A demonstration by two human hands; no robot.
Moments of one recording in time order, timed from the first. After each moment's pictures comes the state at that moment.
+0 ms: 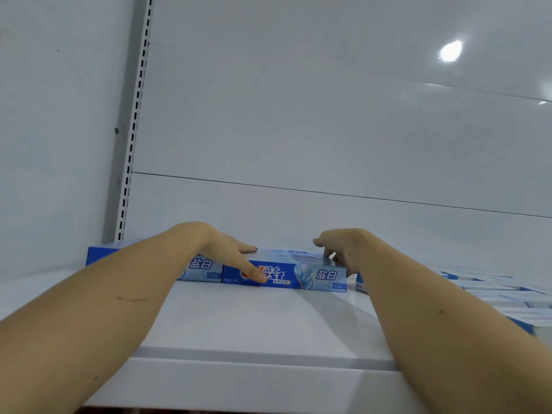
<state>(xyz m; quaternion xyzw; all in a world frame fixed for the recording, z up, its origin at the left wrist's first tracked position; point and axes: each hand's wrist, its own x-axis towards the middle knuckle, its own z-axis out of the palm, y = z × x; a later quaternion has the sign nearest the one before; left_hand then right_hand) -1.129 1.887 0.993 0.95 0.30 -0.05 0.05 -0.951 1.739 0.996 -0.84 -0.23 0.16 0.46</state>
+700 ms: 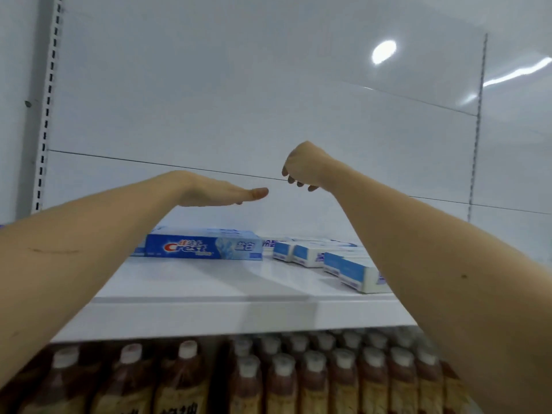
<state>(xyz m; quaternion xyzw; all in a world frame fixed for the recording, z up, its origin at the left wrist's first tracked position) -1.104 1.769 1.041 0.97 0.16 0.07 0.17 -0.982 1.630 1.083 -0.86 -0.37 -0.17 0.30</state>
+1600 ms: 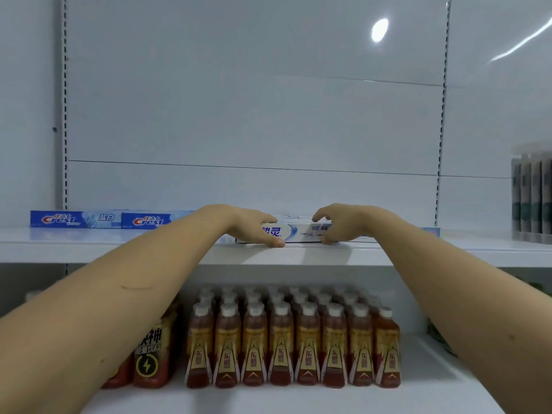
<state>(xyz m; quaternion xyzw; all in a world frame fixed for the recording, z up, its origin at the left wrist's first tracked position) -1.042 1.522 0.978 0.98 0.22 0.02 0.02 -0.892 1.366 0.981 -0.88 -0.46 -0.07 0.06</state>
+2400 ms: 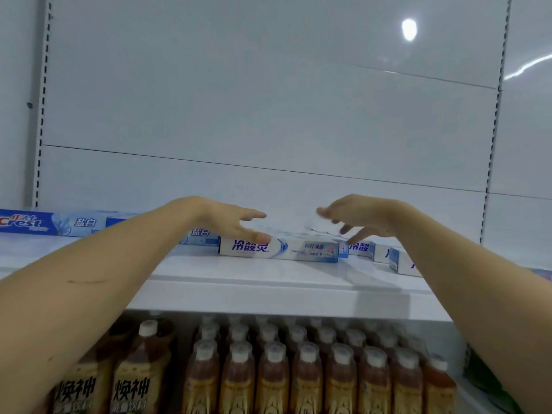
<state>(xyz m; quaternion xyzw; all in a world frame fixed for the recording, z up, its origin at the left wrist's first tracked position) -1.021 1.689 0.991 0.98 0.19 0.01 0.04 -0.858 1.479 1.010 -0.86 -0.41 0.06 0.30</state>
